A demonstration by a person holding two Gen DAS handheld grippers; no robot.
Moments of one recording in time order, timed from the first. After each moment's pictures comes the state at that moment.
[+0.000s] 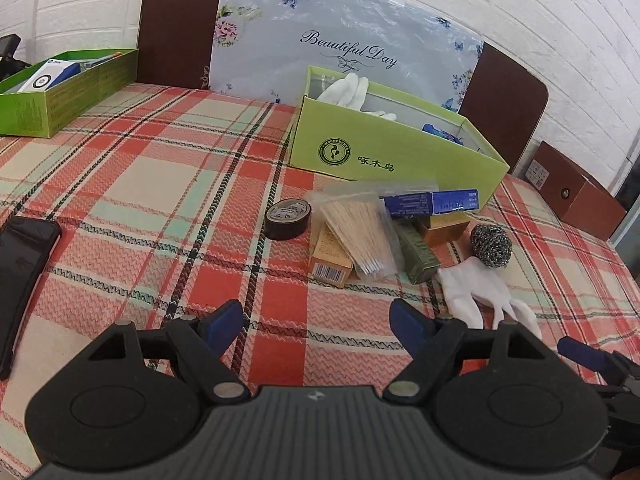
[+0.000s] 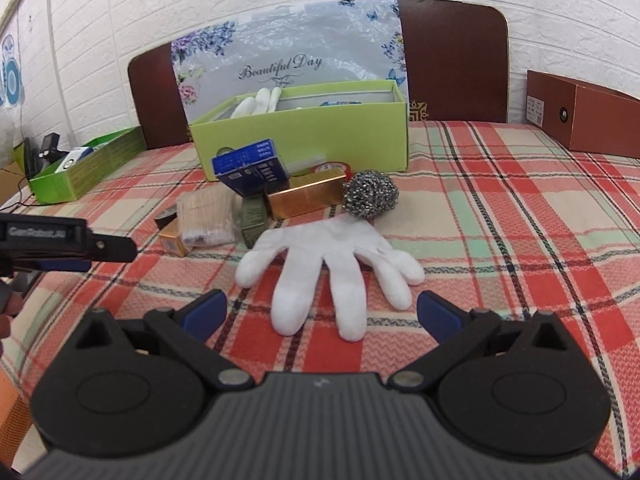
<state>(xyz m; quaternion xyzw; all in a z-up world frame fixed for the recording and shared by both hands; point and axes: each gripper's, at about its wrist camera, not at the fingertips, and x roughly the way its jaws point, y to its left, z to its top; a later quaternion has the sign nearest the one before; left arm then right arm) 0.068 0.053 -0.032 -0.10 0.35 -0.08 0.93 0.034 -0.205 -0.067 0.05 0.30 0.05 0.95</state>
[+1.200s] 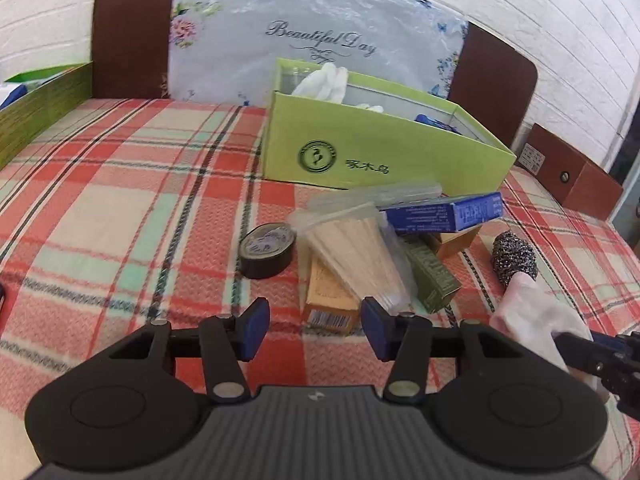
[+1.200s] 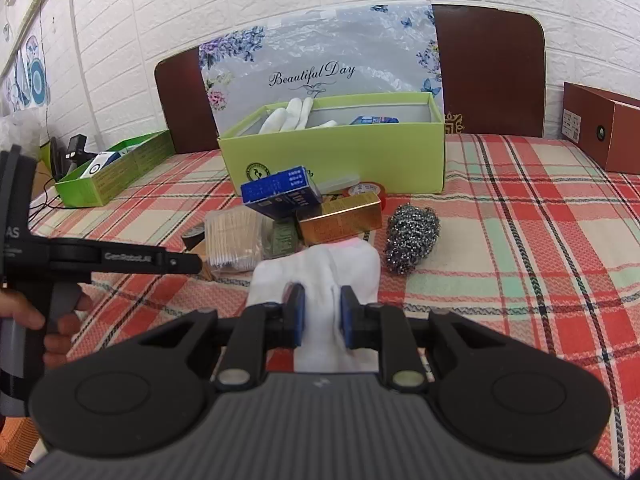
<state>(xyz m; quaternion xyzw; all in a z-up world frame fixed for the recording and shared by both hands) 0.125 0.041 -0.053 -0.06 0.34 -0.12 0.93 0.055 -0.202 -0.047 0.05 0.30 0.11 0.95</state>
